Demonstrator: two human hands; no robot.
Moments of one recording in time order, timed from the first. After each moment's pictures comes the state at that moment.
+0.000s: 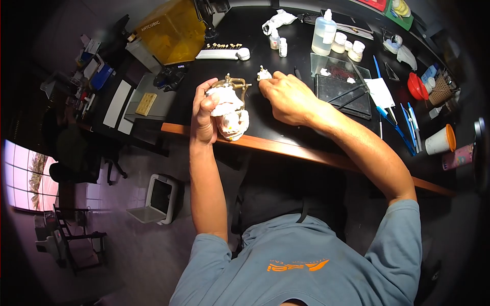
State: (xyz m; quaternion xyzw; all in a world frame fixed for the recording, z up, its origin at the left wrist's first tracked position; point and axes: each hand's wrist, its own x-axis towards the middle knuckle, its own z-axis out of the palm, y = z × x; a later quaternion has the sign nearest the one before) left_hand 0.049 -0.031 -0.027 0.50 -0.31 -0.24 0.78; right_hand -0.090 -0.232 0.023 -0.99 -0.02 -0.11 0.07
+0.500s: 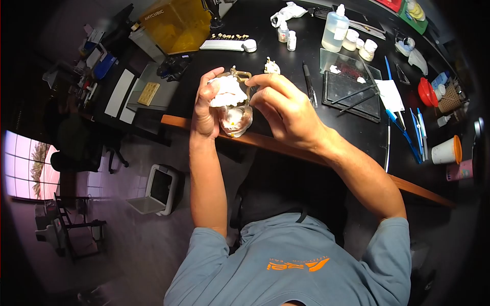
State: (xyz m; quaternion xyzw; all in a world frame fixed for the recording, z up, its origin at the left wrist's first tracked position) left_hand 0.041 -0.037 -0.018 0.48 -0.28 -0.24 0.80; right_hand -0.115 -0.195 0.019 -0.84 -0.17 -0.40 0.33
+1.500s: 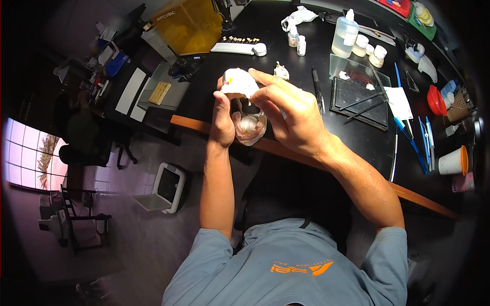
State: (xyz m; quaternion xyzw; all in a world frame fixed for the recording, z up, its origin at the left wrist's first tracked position) left_hand 0.016 -0.046 -0.022 0.52 -0.39 -0.16 0.75; right_hand -0.108 -0.190 0.022 -0.82 -0.15 -0.42 0.37
